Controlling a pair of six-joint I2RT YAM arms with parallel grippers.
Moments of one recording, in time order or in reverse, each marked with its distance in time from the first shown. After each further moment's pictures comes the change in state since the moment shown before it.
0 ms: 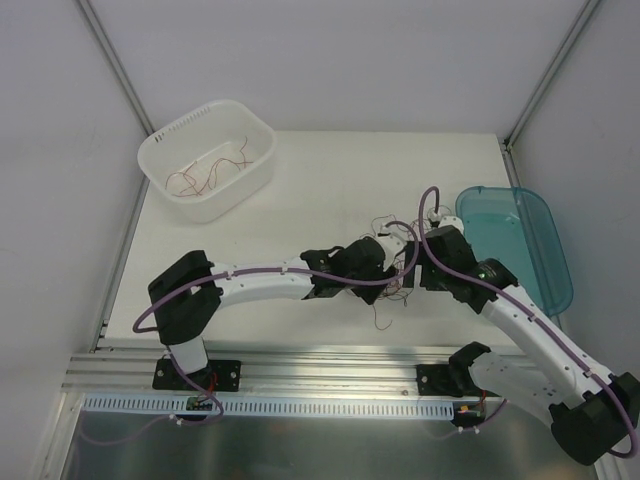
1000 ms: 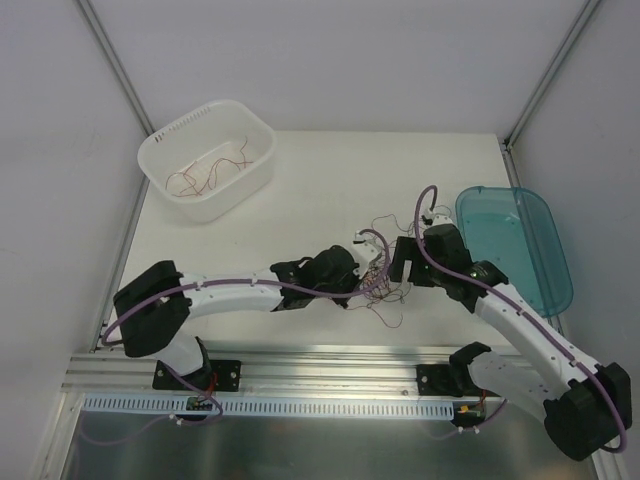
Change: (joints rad) left arm 0.031 -0.143 -0.266 0.182 0.042 0.026; right arm -0.065 0.013 -0.100 0.215 -0.187 0.040
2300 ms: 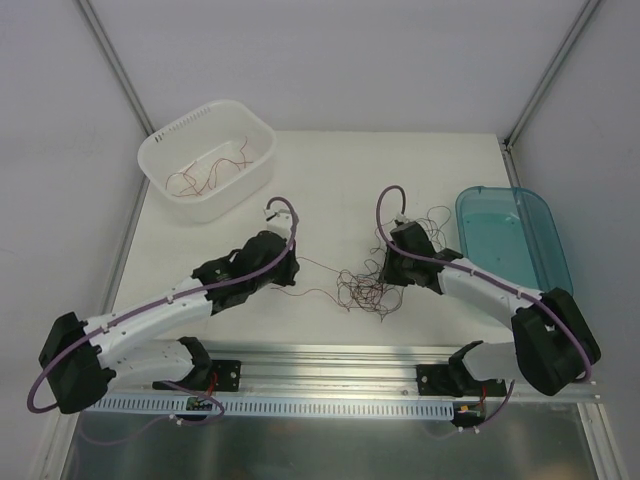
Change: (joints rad) left arm 0.220 -0.502 -0.187 -0.271 -0.166 -0.258; right arm 0.074 0.401 -0.014 0.274 -0.057 0.131
